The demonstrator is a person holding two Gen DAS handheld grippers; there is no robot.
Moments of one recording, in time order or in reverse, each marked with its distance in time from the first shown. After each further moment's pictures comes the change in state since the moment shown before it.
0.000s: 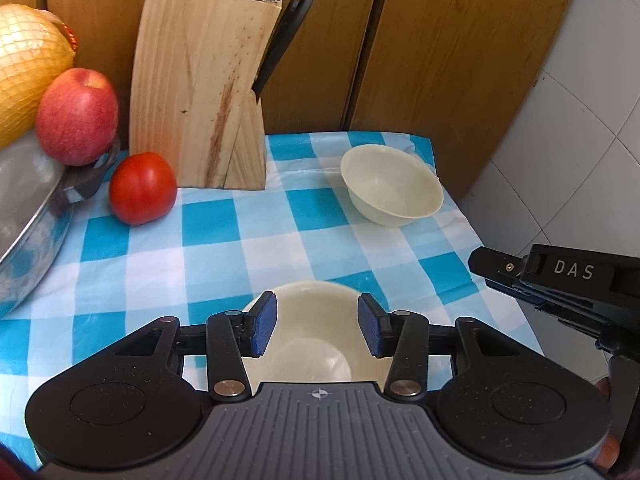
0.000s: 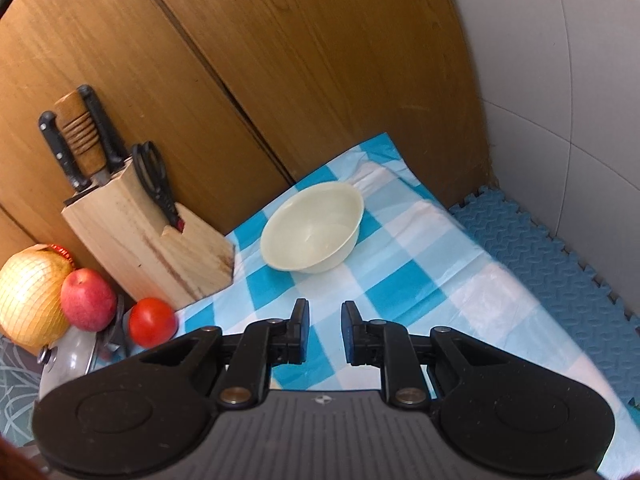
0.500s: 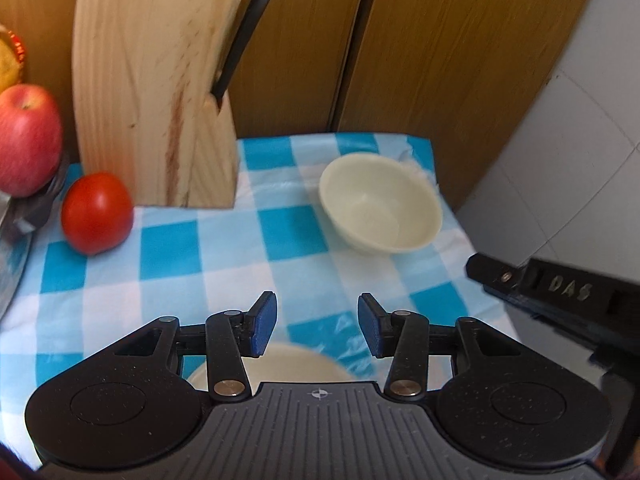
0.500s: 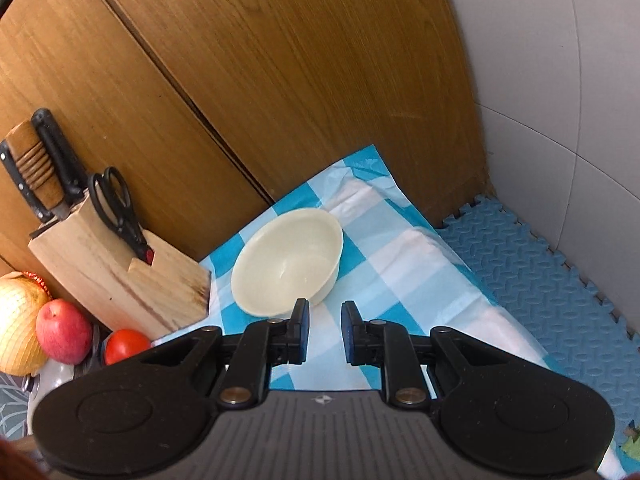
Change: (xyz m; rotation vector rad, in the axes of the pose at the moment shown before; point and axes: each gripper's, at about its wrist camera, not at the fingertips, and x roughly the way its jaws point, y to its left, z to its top) left arm 0.038 -0.021 0.036 -0.008 0.037 -0.009; right arm 0.035 -0.015 0.035 0.020 -0.002 -0.006
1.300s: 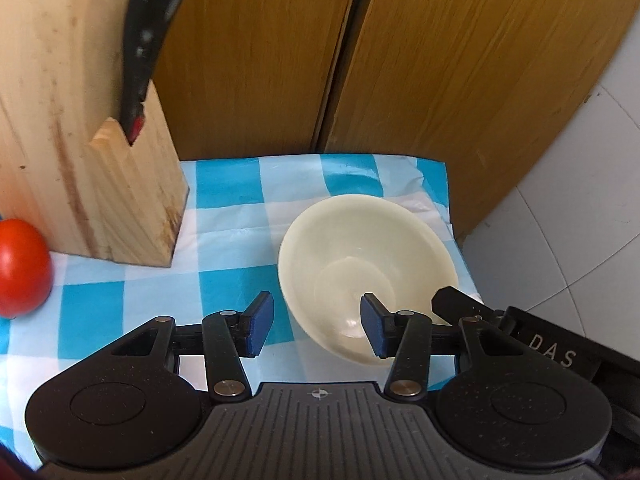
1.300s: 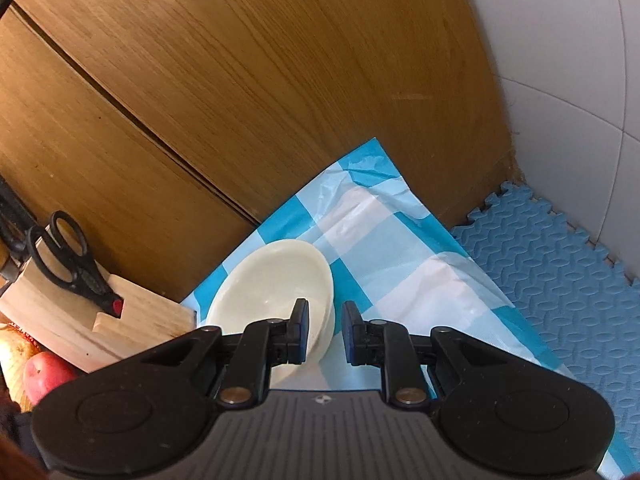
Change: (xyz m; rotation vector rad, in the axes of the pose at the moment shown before) left arm 0.088 -0.016 0.053 -0.037 0.026 0.010; right arm 0.076 -0.023 0.028 0.092 0.035 0.079
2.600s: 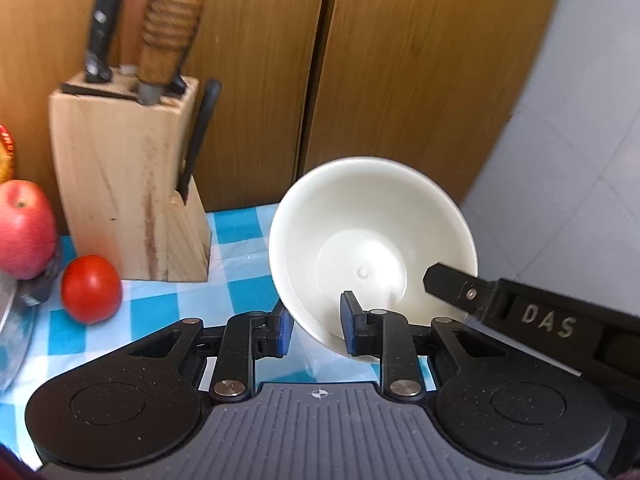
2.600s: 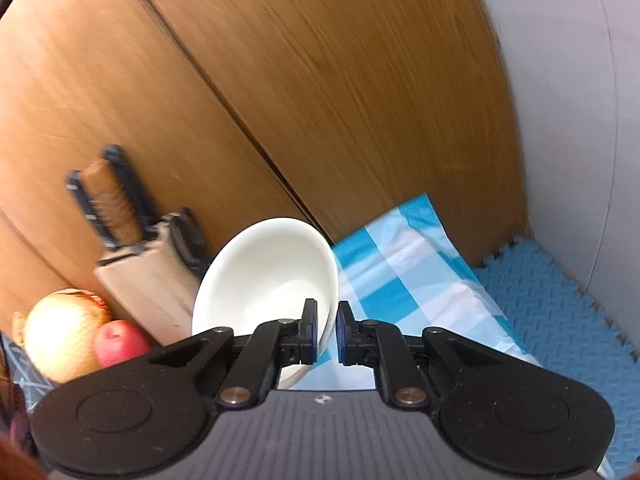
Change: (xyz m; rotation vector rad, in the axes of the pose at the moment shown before) left arm -0.132 -0.008 -0.032 0.106 -0.143 -0.045; right arm -0.131 0.069 -0.021 -0.168 -0.125 0.053
